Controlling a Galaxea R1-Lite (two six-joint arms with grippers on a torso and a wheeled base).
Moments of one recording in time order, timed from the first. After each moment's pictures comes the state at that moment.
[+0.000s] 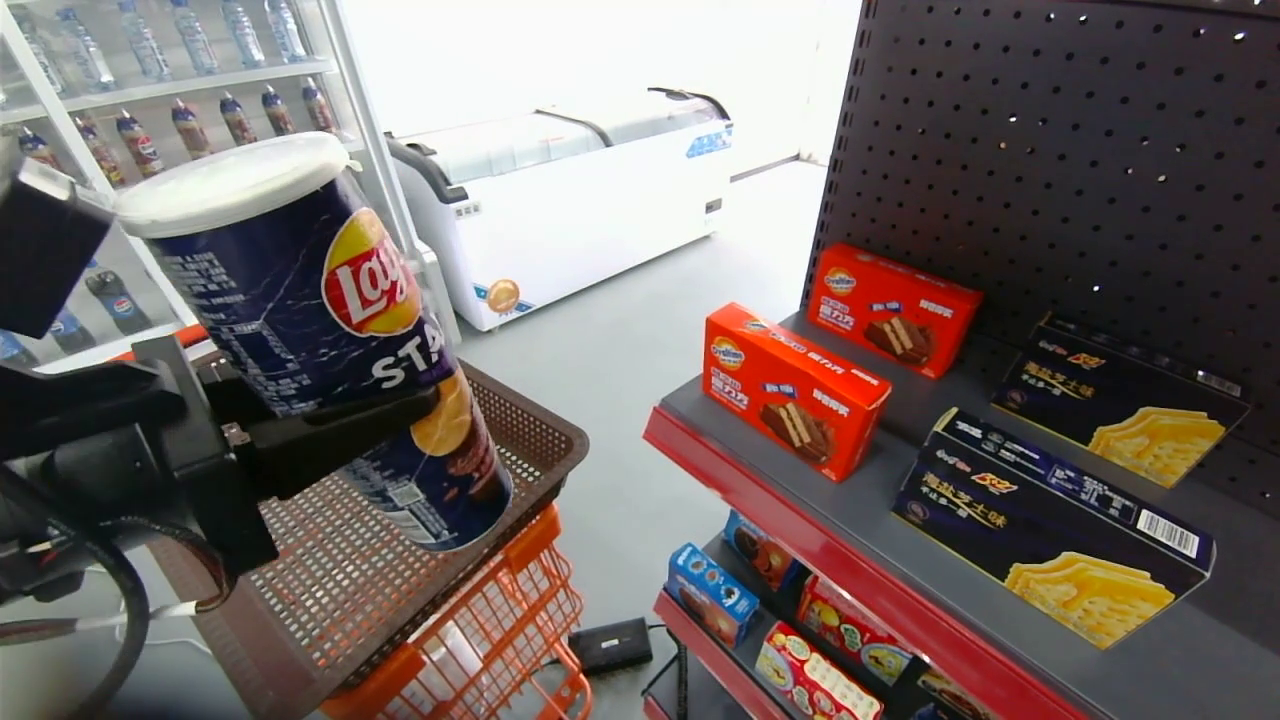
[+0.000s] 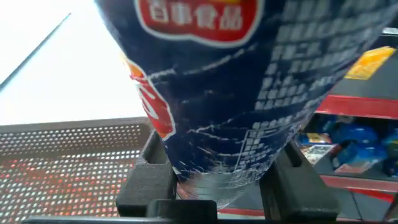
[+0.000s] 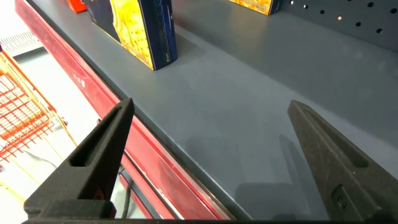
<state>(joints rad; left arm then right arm) -0.39 1.17 -0.69 -0.41 -0.35 0.07 0.00 0.00 0.00 0.00 0.00 0.00</state>
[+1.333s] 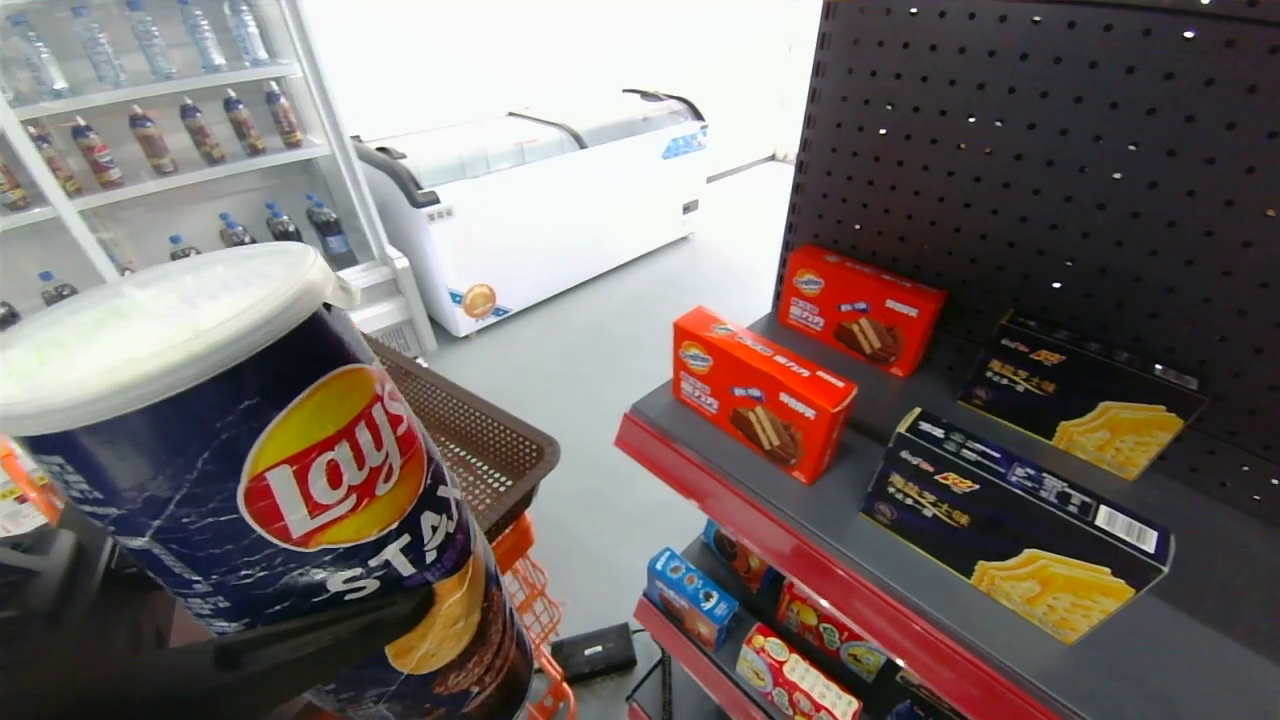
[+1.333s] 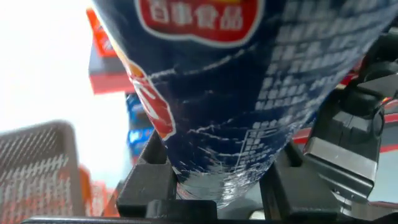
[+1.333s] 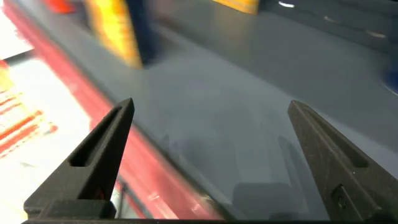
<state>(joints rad) -0.61 1.02 -0.66 -0.19 -0.38 0.07 0.00 0.00 0.00 0.00 0.00 0.00</state>
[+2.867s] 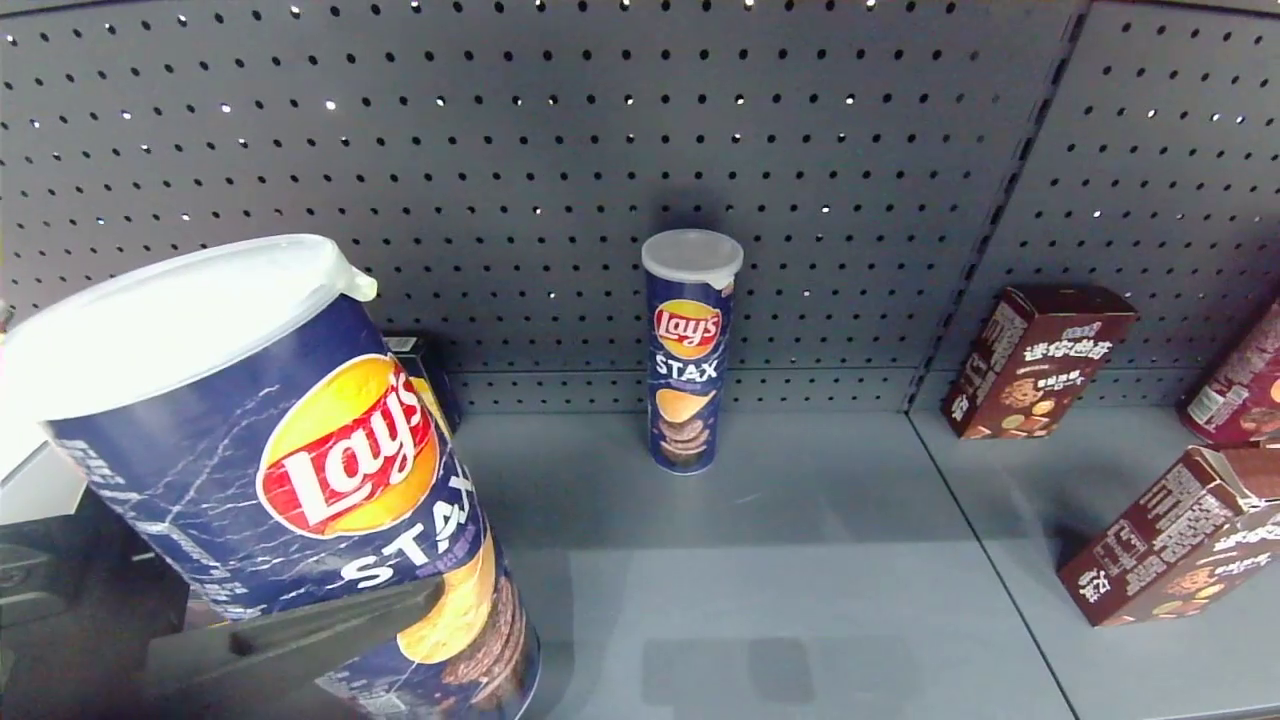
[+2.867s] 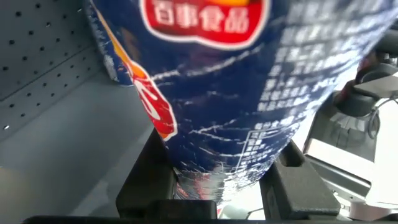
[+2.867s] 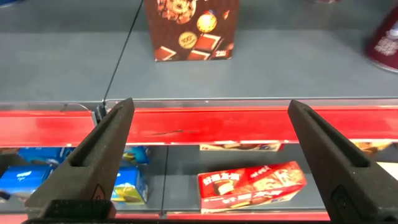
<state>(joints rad) -0.61 1.03 -0.67 -0.20 -0.40 0.07 0.00 0.00 0.00 0.00 0.00 0.00</state>
